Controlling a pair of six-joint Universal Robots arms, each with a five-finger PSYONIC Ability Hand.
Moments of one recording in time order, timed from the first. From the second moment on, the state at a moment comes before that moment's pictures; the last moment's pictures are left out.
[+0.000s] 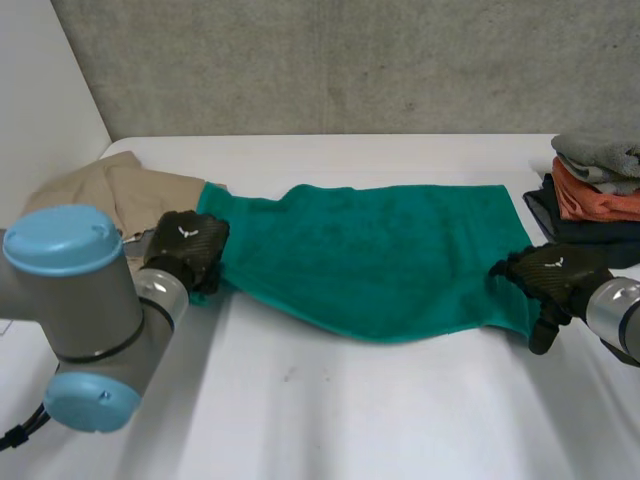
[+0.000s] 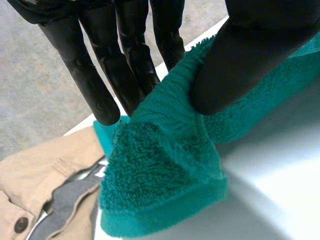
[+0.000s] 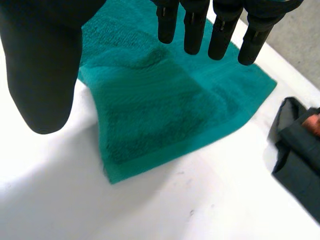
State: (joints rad) left arm 4.26 -1.99 -1.64 3.39 -1.65 3.45; right arm 1.62 -1.23 1.68 0.15 1.25 2.49; left_hand 1.14 1.20 1.19 1.20 0.98; right_hand 0.27 0.29 0.29 0.29 0.13
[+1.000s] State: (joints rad) left arm 4.25 -1.61 -1.61 2.86 -1.61 3.44; right arm 1.57 -1.59 1.58 0.19 1.33 2.32; left_hand 1.14 1.20 1.19 1.20 0.98; right_hand 1.13 1.17 1.19 1.20 0.99
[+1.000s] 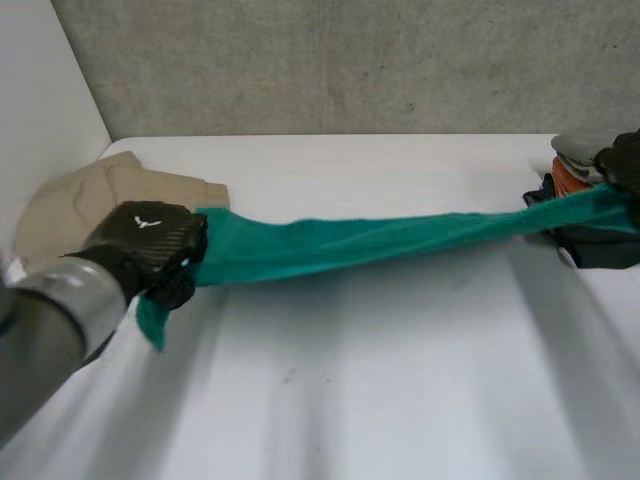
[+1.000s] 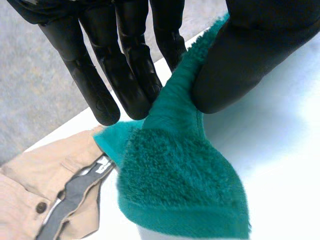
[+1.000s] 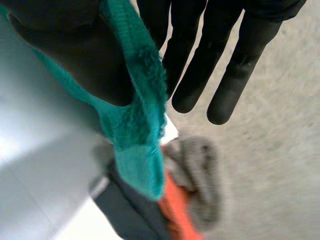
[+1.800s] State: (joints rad) left arm 4.29 -2.15 -0.90 3.81 -1.69 4.06; right arm 1.82 -1.12 1.00 -0.56 1.58 2.39; left_hand 1.14 1.20 1.20 1.20 0.99; right_hand 1.13 1.18 1.20 1.20 1.02
